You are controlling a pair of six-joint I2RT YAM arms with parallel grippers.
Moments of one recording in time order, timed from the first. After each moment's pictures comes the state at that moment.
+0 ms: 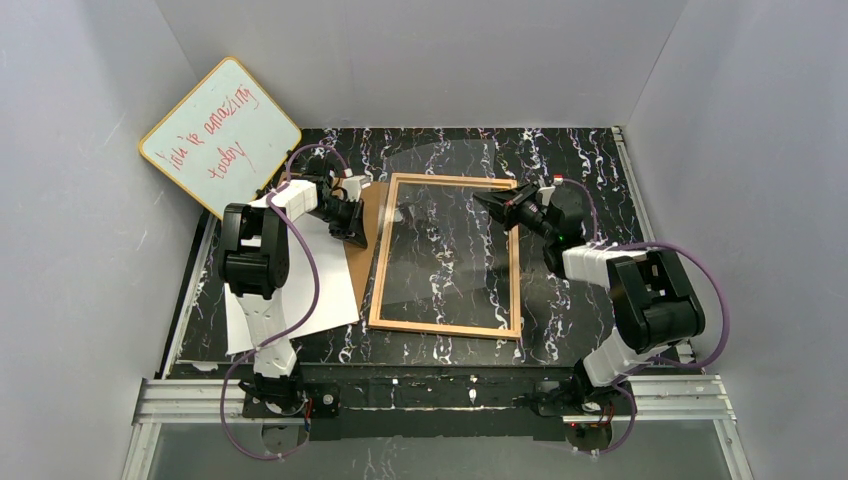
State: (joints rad) left arm -0.13 2.03 1.39 -0.69 0.58 0.17; right arm 0.26 1.60 0.64 0.88 -0.54 1.67
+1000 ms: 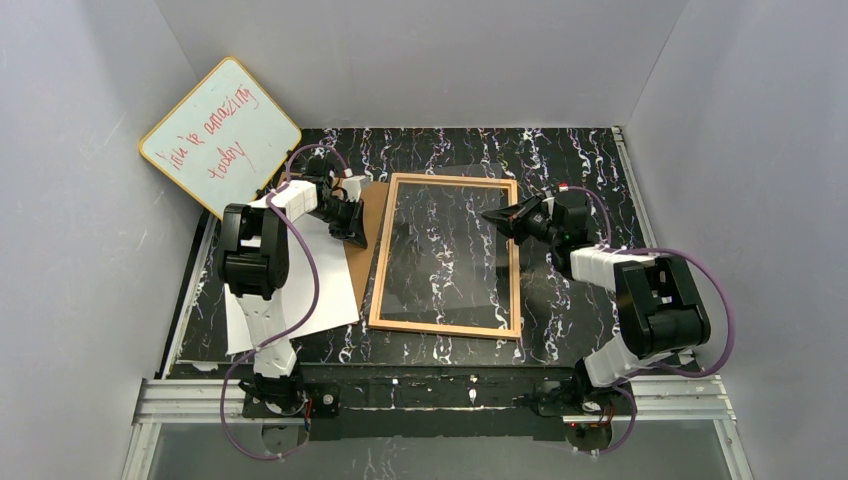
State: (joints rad) left arm -0.13 2.02 1.38 -0.68 0.58 0.18; right arm 0.21 1.55 0.64 0.57 -0.57 1.43
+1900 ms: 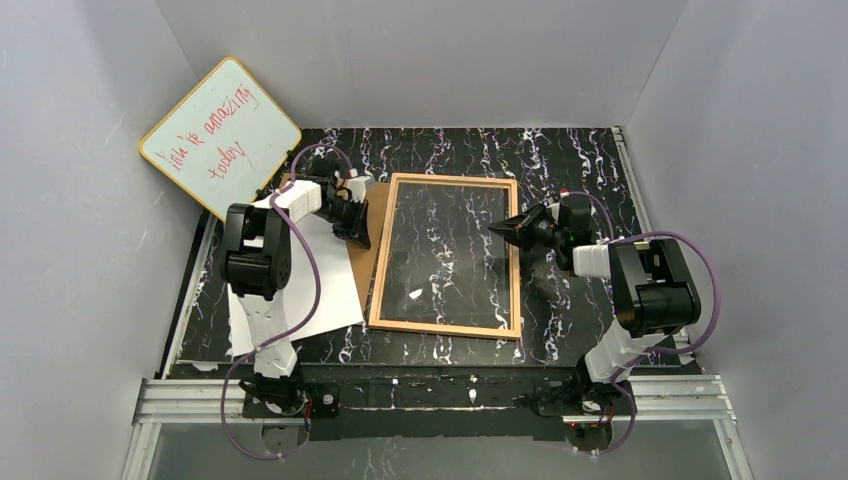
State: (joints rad) left arm -0.16 2.02 1.38 -0.68 0.57 0.18; right arm 0.13 1.68 0.64 0.56 -0.68 1.27
